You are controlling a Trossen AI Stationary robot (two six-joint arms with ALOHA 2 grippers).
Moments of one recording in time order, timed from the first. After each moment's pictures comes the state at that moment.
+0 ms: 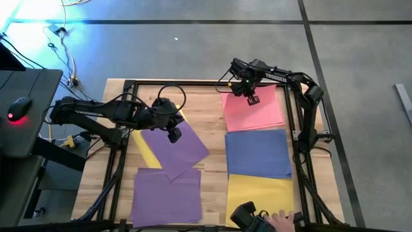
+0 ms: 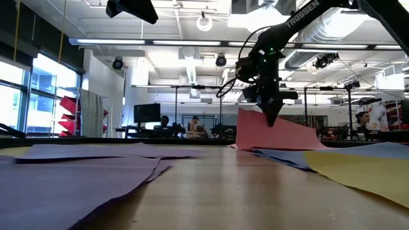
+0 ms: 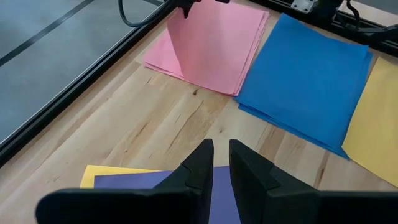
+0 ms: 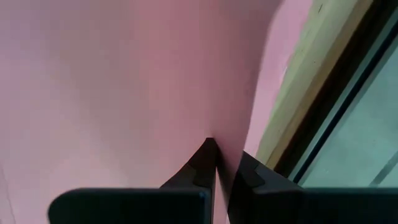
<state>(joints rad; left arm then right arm) -0.12 1.23 1.25 -0.81 -0.48 -0.50 -0.71 1.97 1.55 -1.08 0.08 -1.06</state>
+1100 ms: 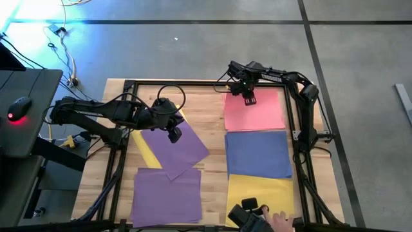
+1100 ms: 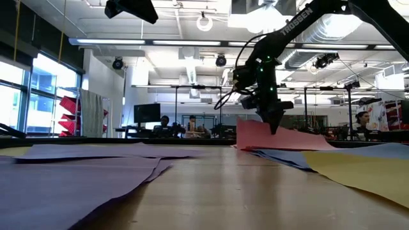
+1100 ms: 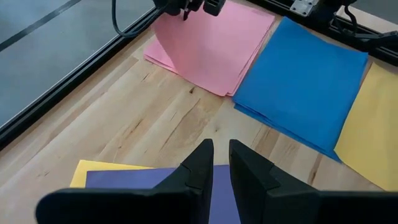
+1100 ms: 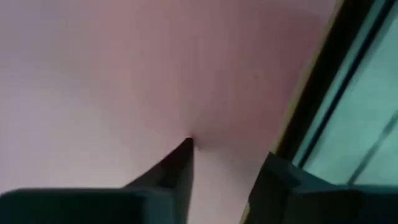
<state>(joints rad) -0.12 1.23 1.25 -0.81 -0.47 -0.54 -0.71 2.04 1.55 -1.04 0.26 -0.89</state>
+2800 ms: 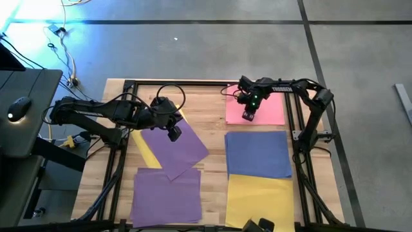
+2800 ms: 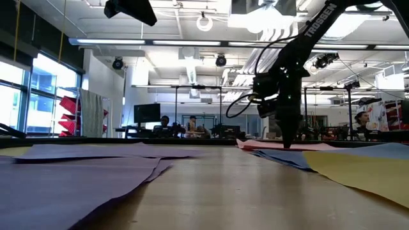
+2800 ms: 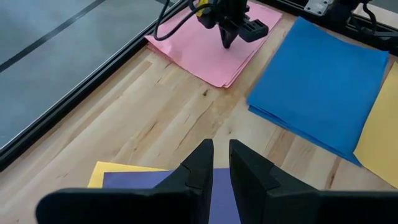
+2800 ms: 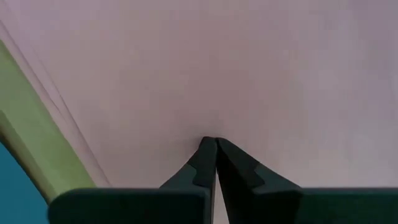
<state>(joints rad) -0.12 1.23 1.25 -0.84 -0.52 -0.52 -0.68 1.85 1.07 -0.74 -0.09 -0.31</state>
